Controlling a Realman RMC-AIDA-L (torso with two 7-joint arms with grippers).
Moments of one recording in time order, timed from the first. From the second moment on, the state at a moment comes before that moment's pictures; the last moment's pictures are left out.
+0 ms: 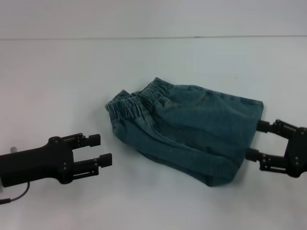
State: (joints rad) left arm -0.41 -2.13 0.43 0.68 2.17 1.79 -1.36; right arm 0.23 2.04 -0.80 -0.66 -1.73 -1.65 1.24
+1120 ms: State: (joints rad) left arm -0.43 -2.14 0.46 0.69 2.18 1.77 -1.39; right arm 0.23 2.05 -0.78 -0.63 -1.76 -1.64 1.20
